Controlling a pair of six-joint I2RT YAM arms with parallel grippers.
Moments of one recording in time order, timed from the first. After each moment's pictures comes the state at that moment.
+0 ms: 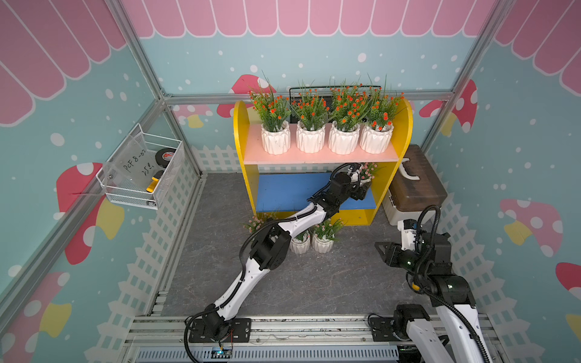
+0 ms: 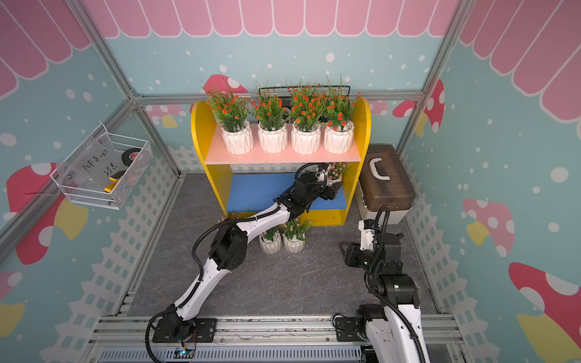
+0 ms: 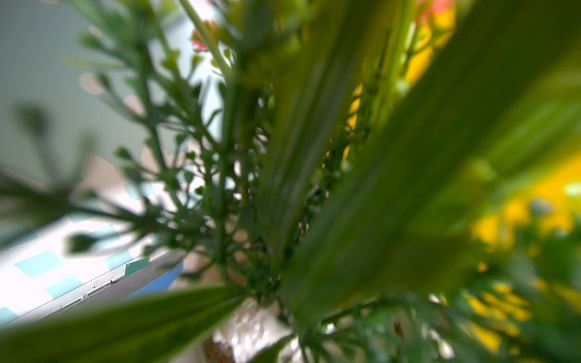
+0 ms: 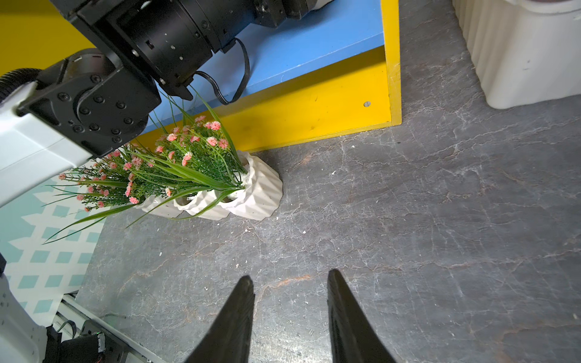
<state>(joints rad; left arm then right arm) -0.78 2.55 2.25 0.15 -0.05 -0.08 0.01 0.56 0.68 -0.77 -0.42 0.30</state>
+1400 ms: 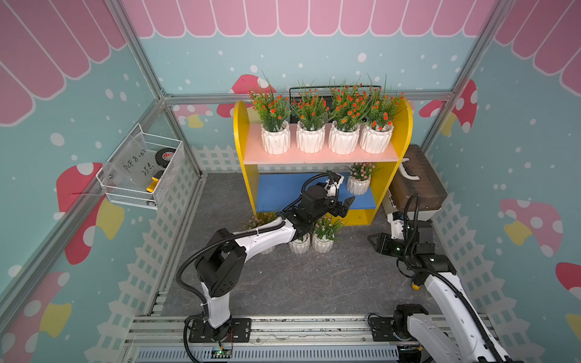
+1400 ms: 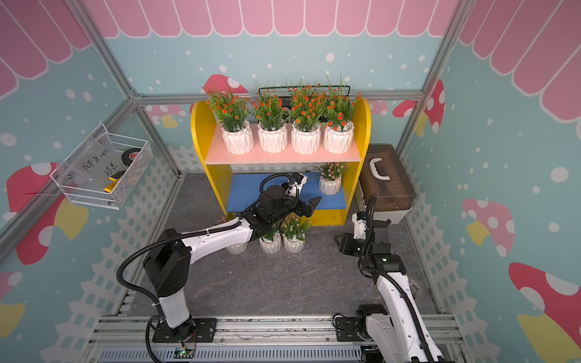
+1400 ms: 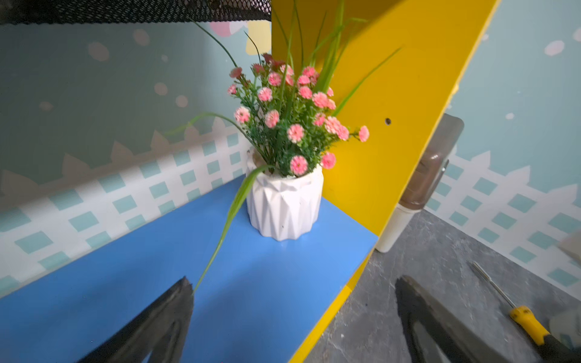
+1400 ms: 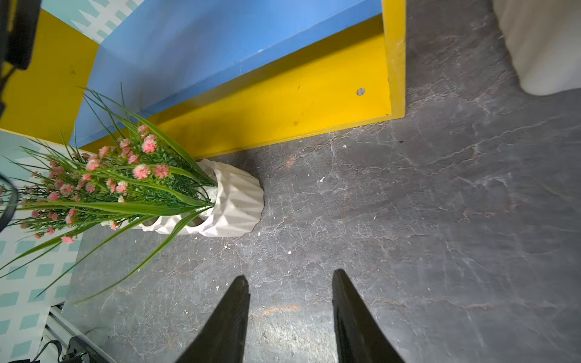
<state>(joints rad) -0.82 1.81 1.32 0.31 -0.04 -0.07 0.05 0.88 0.62 -0.51 -0.41 0.32</state>
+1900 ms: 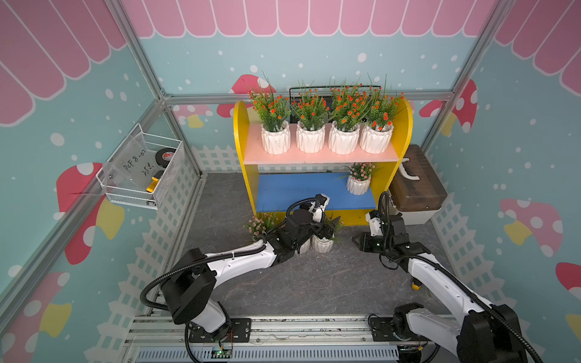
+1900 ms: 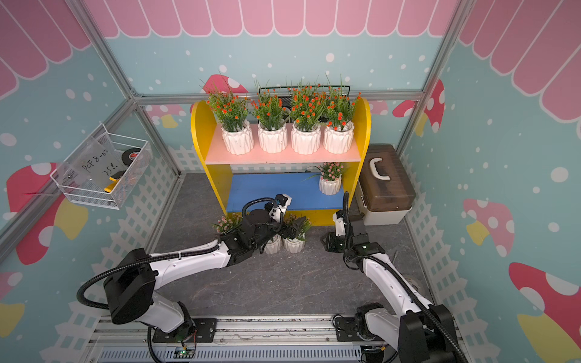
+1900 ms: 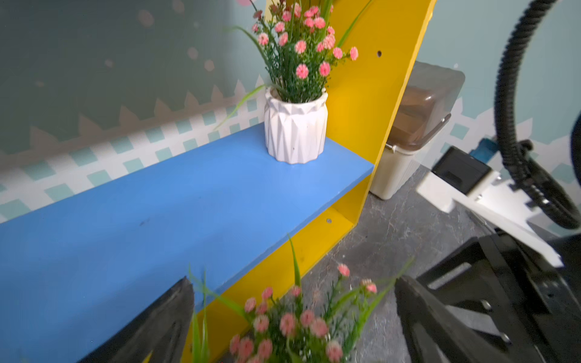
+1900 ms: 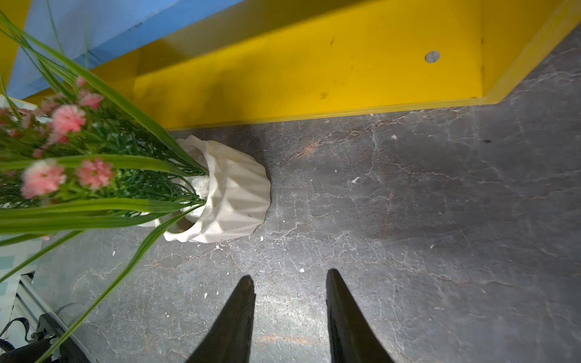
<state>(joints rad) -0.89 1.52 0.93 0.33 -0.20 -0.07 0.25 1.13 0.62 -0.33 -0.31 0.35</state>
